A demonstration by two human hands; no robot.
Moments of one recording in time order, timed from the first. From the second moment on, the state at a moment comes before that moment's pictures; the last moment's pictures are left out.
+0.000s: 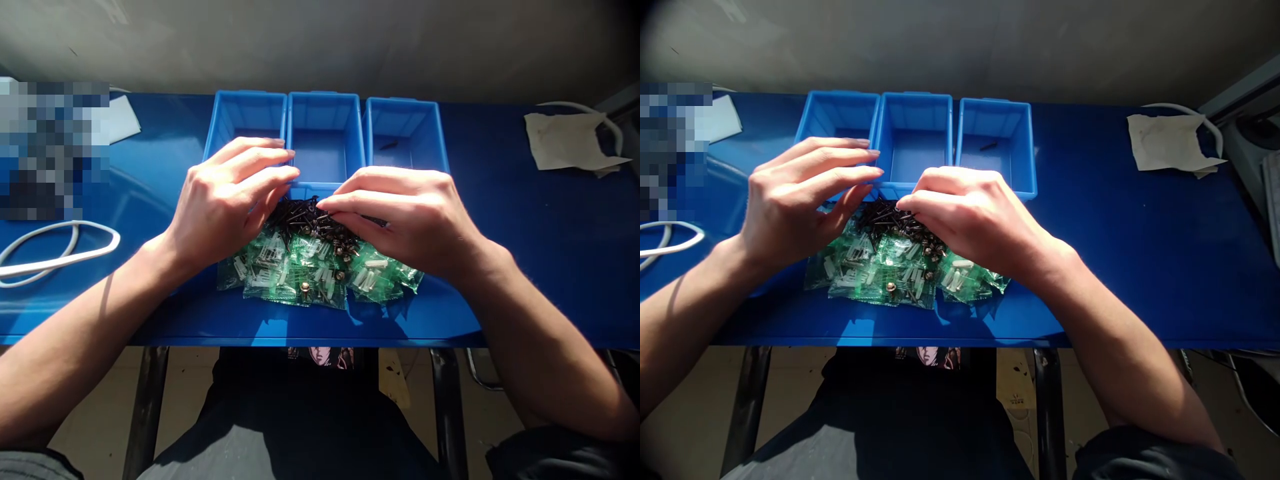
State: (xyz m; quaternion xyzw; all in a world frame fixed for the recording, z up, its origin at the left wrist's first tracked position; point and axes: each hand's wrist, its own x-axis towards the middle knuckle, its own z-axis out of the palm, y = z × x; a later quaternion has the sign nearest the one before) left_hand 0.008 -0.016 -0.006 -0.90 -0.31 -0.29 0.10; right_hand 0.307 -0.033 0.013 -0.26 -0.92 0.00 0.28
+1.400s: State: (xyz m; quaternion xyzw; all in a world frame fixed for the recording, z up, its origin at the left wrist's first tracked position) left_hand 0.008 -0.009 -0.007 -0.91 -0.27 -0.31 0.08; right_hand 0.295 -0.031 0.003 -0.19 -0.93 -0.08 0.31
